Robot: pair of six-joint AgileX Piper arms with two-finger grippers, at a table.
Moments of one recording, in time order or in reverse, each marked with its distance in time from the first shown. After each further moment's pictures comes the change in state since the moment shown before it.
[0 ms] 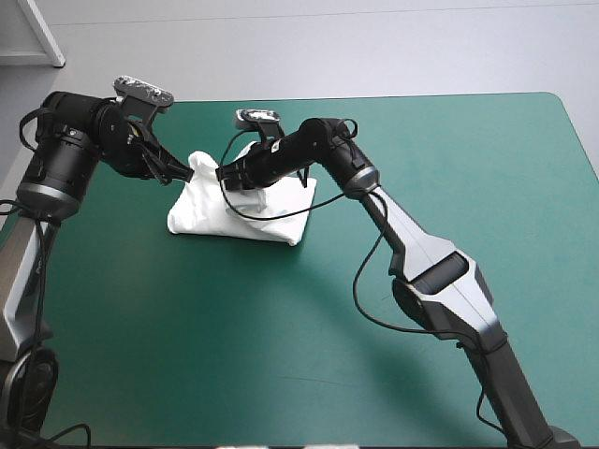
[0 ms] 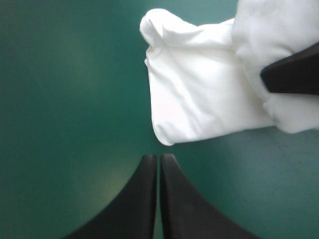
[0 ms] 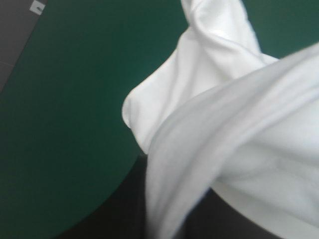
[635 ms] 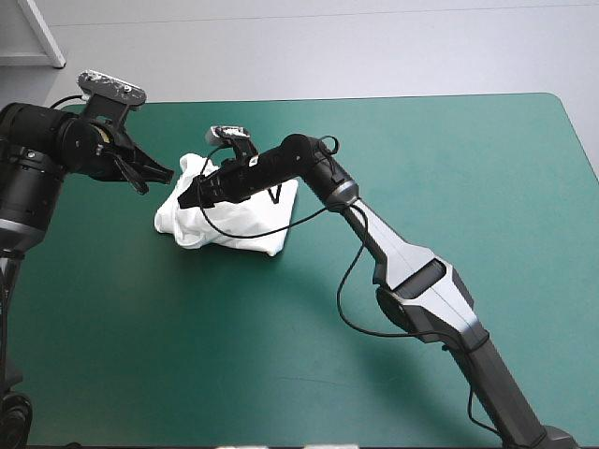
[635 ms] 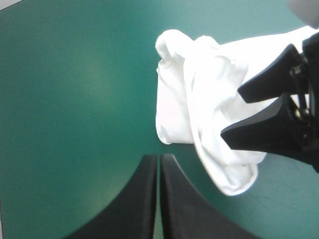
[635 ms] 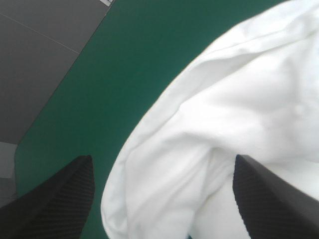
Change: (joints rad) left arm 0.000 -0.140 0.034 0.042 0.000 -0.028; right arm 0.046 0.093 -0.097 0.184 -0.010 -0.125
